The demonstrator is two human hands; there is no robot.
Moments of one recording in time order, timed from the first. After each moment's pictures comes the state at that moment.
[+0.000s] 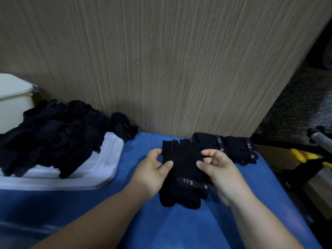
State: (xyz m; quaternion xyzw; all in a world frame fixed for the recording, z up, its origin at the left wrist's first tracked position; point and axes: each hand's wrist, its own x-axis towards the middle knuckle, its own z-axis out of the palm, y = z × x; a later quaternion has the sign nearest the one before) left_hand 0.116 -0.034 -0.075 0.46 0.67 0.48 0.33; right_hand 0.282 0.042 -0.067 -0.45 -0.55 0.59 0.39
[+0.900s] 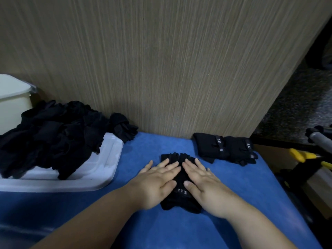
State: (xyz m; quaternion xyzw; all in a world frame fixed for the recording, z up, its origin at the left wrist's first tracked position) left_hand 0.099 -0.028 -0.101 0.75 0.63 0.08 0.17; right_hand 0.286 0.036 -0.085 -0.38 -0.91 0.19 0.01
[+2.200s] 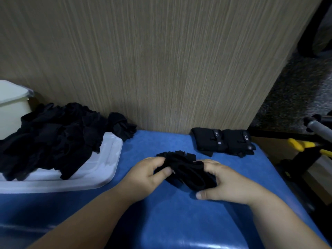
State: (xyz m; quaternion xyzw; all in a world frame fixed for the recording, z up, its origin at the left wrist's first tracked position) left_hand 0.092 -0.040 -0.093 0.67 0.60 0.38 0.23; right_hand 0.322 0.051 -0.077 -0.31 -0.88 0.35 0.10
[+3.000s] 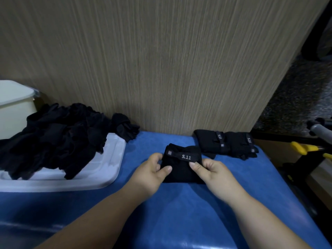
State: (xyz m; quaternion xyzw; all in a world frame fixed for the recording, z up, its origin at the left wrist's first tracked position) left_hand 0.099 -0.036 -0.096 0.50 0.65 0.44 0.38; right_hand 0.285 0.036 -0.083 -0.44 -0.75 0.42 0.28
